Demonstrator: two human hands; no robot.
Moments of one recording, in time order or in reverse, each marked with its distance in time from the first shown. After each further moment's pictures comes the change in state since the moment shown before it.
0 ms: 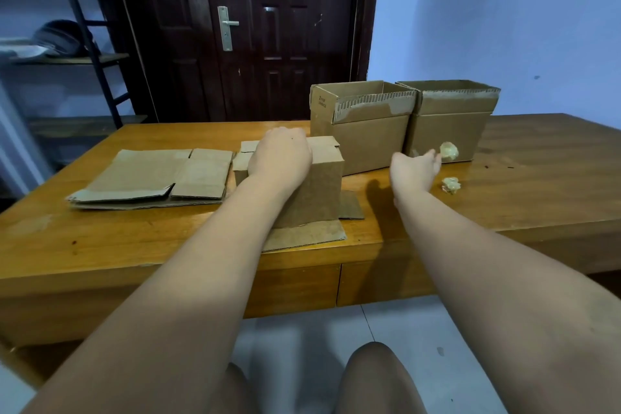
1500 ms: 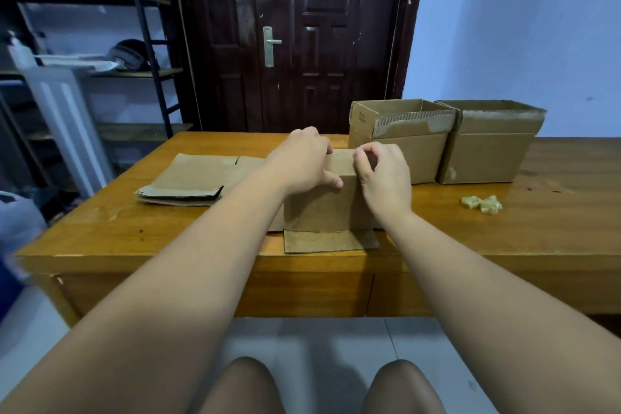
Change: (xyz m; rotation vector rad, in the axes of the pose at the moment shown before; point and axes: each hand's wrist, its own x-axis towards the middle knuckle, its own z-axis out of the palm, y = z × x) left_hand -0.022 -0.016 -0.071 0.078 -0.259 0.127; right_hand -0.076 -0.018 0.042 -0.342 -0.196 -0.800
